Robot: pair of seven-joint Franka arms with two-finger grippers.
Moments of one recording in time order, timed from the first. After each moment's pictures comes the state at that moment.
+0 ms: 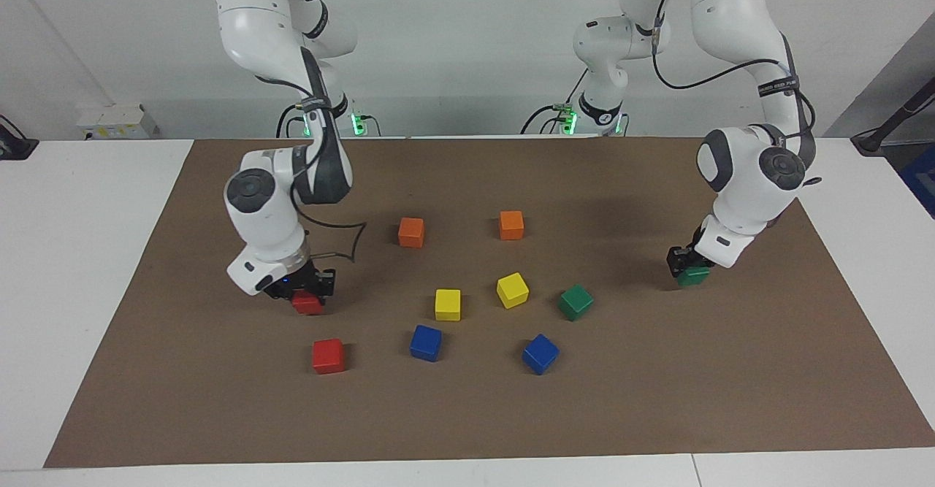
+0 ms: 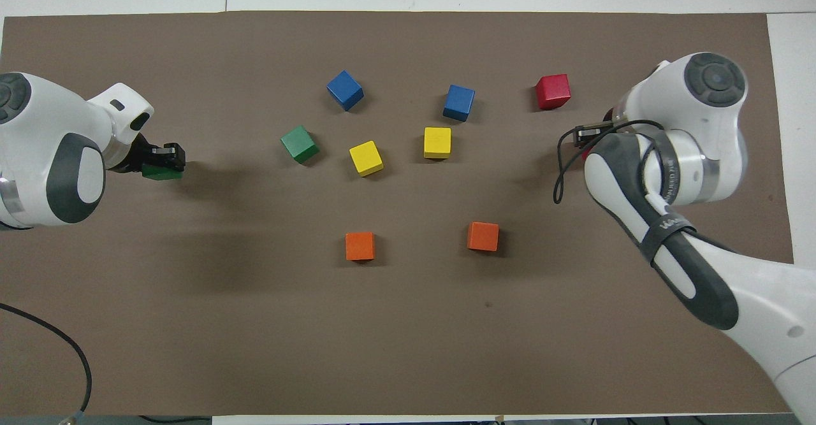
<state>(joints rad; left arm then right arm) 0.08 0.31 -0.08 -1.91 0.04 2.20 -0.06 0.10 0.37 -0.06 -1.84 -0.01 2.24 -0.01</state>
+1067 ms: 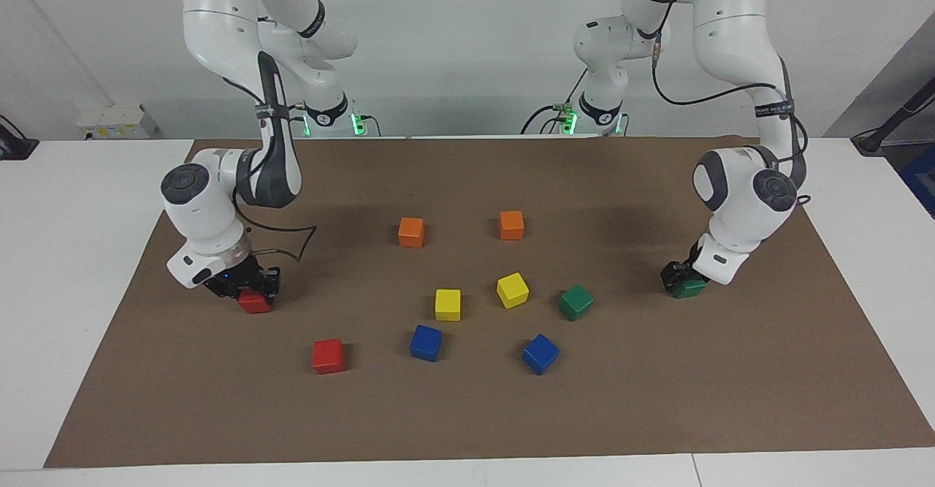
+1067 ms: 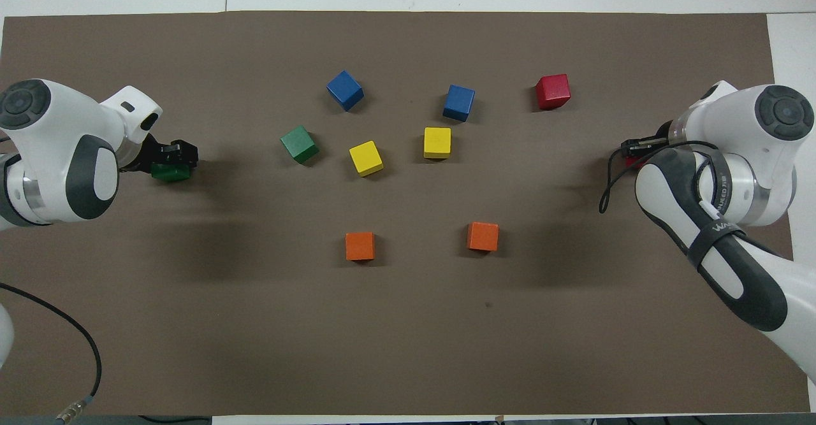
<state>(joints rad) 0.09 0.37 -0.09 -1.89 0.04 2.25 -0.08 -0.02 0.34 -0.06 -1.98 -0.01 2.42 -0.11</state>
